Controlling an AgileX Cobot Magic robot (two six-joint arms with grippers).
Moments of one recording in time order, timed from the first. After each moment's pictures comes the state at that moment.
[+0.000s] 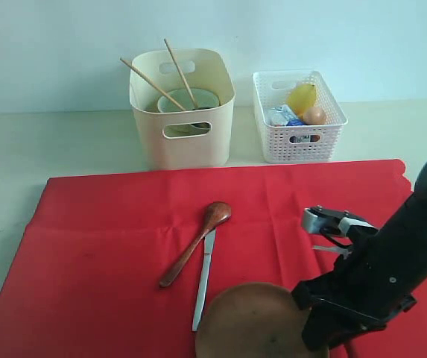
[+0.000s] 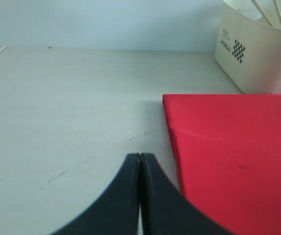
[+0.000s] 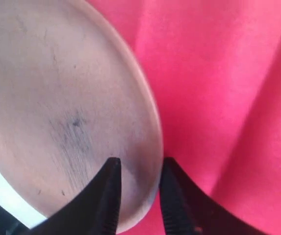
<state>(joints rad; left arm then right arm) 0.00 0.01 0.00 0.00 0.37 -0.03 0.29 1.77 -0.68 0.77 0.77 -0.60</state>
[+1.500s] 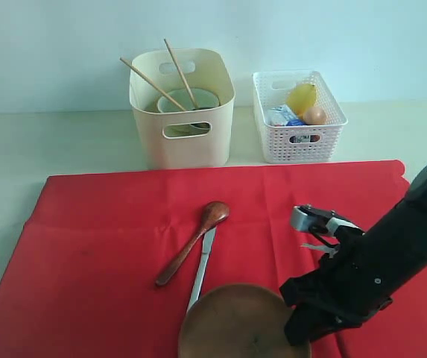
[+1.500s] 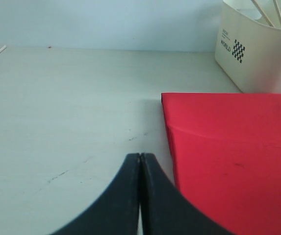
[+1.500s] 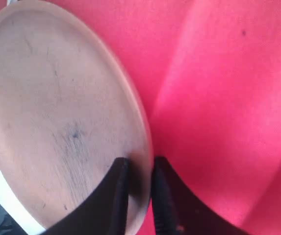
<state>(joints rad) 0.00 0.01 0.00 0.00 0.37 -0.03 0.28 1.84 -0.68 0.95 0.75 -0.81</state>
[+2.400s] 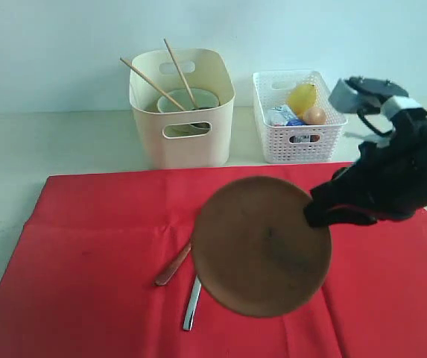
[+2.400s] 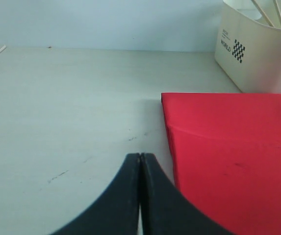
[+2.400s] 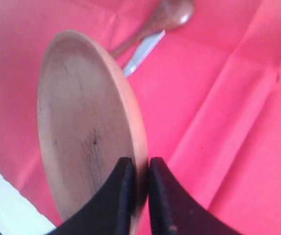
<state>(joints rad) 0.00 0.01 0.00 0.00 0.37 -0.03 0.28 1.35 -0.79 0.72 0.76 -0.60</state>
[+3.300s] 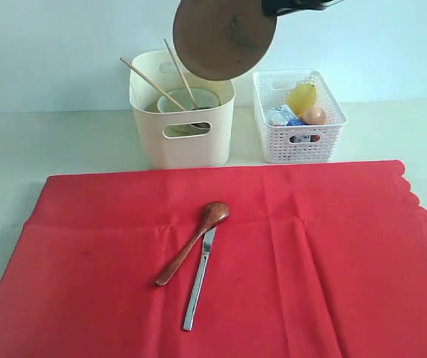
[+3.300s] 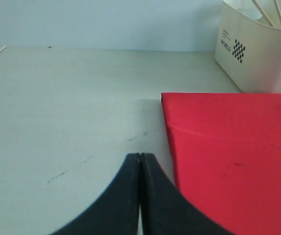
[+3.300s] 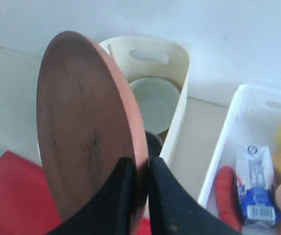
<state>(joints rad) 0.00 0.01 0.00 0.00 0.37 -0.03 0.28 1.84 -1.71 0.46 0.67 -0.30</state>
